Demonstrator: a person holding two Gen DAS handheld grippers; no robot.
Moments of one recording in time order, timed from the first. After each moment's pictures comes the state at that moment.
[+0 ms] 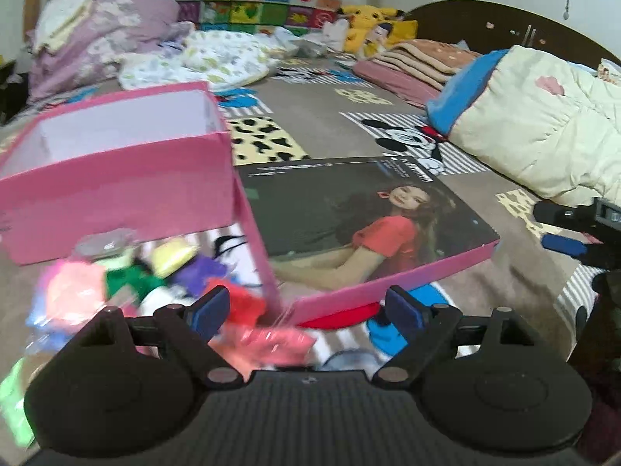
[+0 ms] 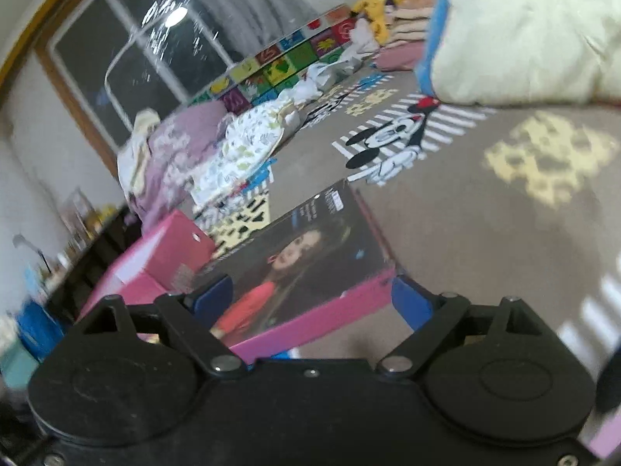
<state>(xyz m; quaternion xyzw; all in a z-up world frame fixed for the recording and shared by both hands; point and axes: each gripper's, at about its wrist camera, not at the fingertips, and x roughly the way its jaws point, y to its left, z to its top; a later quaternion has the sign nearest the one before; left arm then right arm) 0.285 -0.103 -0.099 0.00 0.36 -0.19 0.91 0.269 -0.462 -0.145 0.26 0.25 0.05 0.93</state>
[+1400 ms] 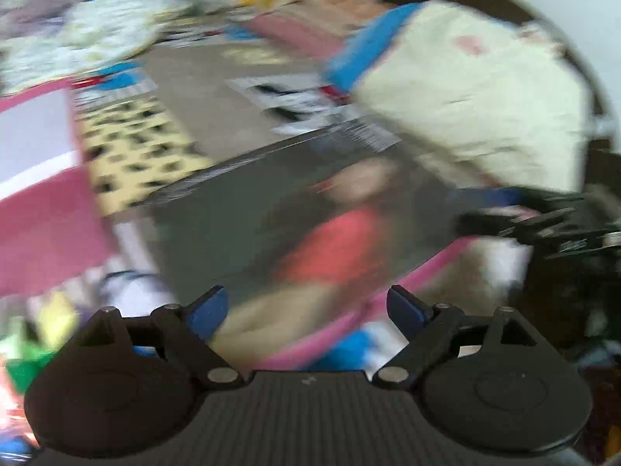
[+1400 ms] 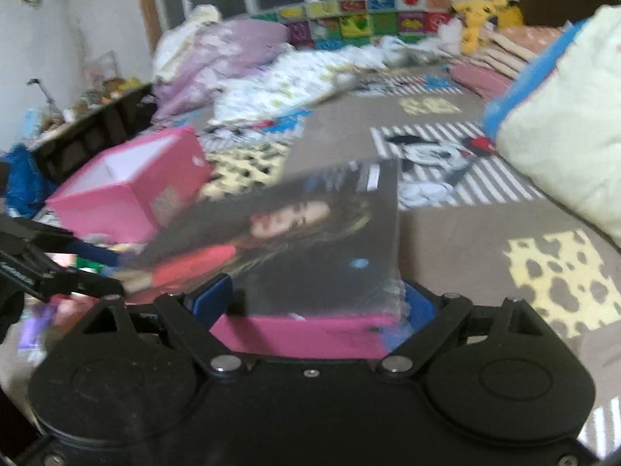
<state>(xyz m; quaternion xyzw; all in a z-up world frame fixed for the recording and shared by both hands) 0.328 -0.152 -0.075 0.00 0.41 -0.37 0.83 0.288 -0.449 -0.102 0.07 0.30 0.16 0.94</state>
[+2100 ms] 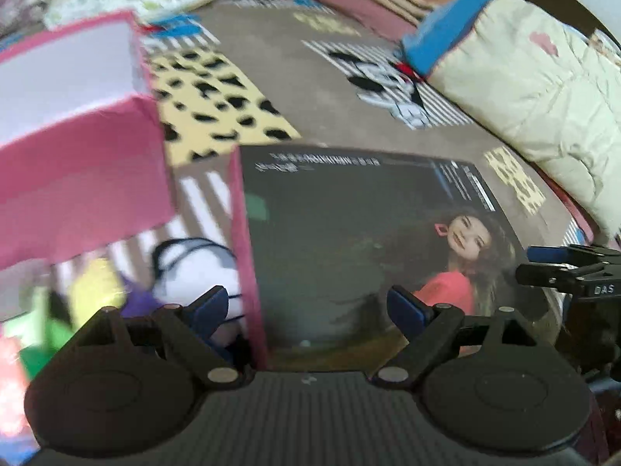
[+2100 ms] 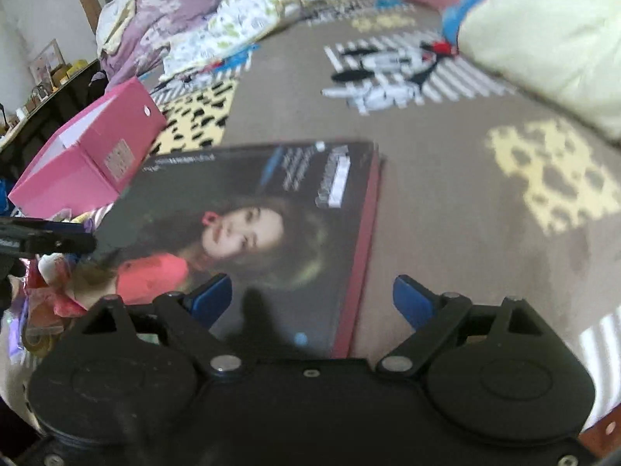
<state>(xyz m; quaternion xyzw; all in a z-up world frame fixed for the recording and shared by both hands) 0.389 -0.128 -0.132 0.00 0.48 -0.28 0.83 0.308 -0.463 -0.169 0.13 0.42 0.07 0.90</state>
